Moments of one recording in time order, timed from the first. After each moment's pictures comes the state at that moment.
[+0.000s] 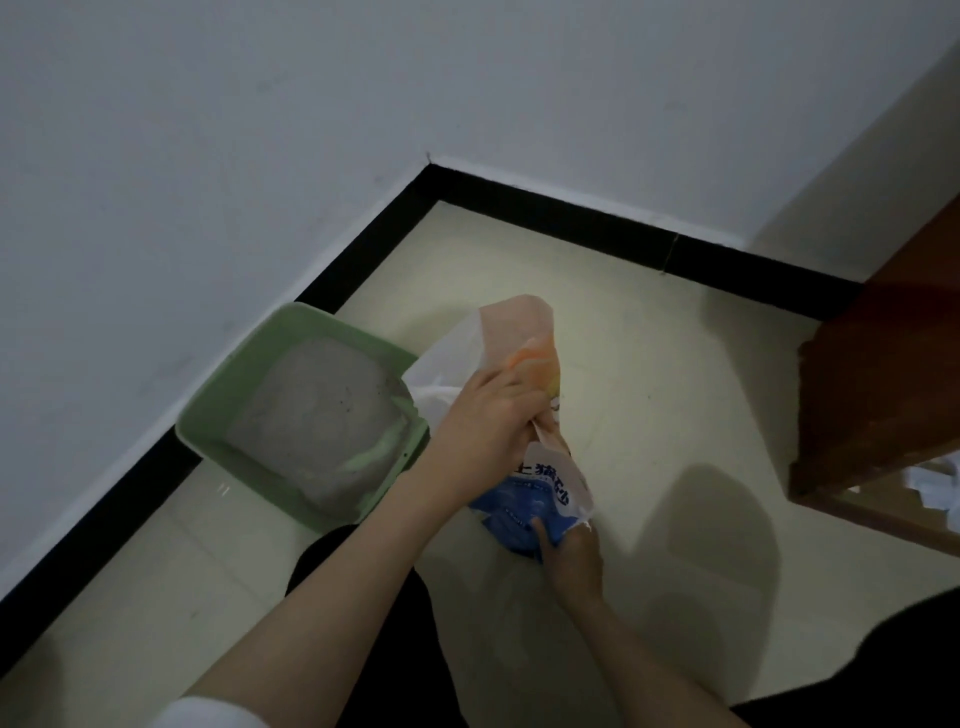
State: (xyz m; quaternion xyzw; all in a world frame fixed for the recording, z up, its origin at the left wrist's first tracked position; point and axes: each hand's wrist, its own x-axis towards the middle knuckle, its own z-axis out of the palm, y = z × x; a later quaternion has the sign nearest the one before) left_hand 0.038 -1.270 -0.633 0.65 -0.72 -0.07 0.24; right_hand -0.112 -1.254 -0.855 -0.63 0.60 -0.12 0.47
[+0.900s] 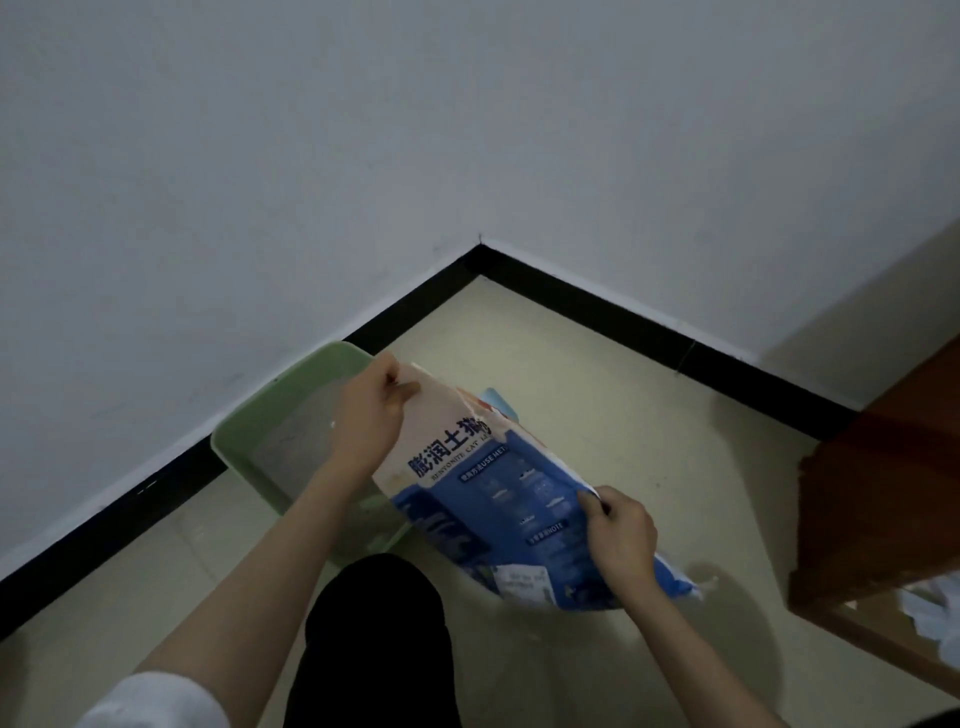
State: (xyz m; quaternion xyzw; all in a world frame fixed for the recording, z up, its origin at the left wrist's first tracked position) left_hand 0.147 -1.213 -0.593 0.83 -0.36 -0.08 0.42; right_hand -0.083 -1.303 -0.684 -0.71 0.56 -0.20 0.38
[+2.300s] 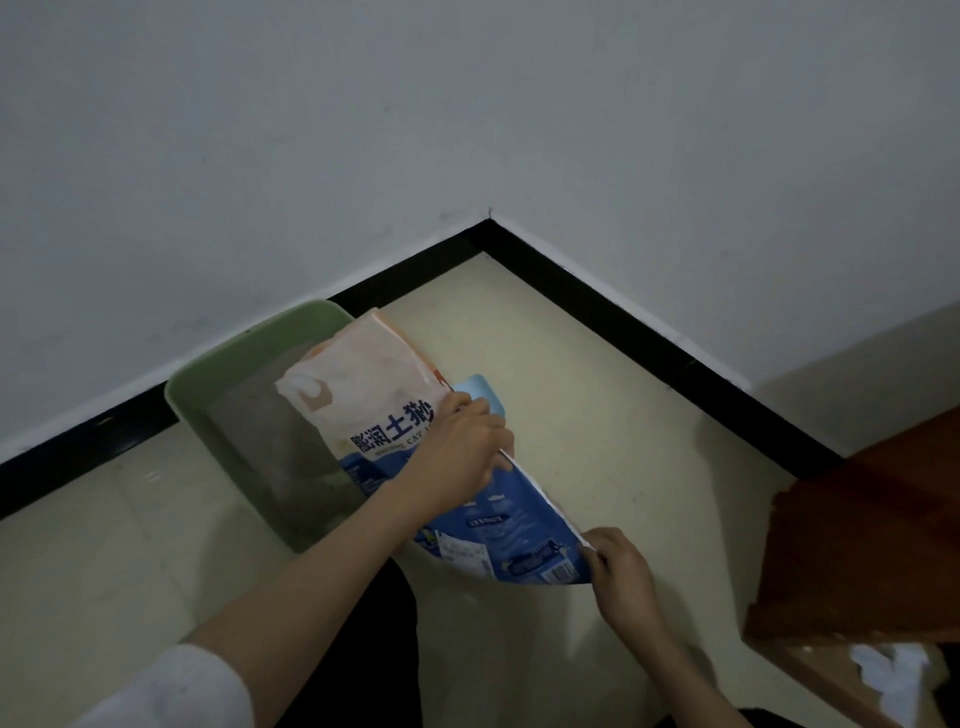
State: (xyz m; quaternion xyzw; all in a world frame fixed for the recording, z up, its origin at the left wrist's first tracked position) left_hand 0.108 -1.255 -0.650 0.73 -0.66 -0.02 0.18; right_hand -0.116 -1.334 -0.733 -0.84 0.46 -0.05 0.30
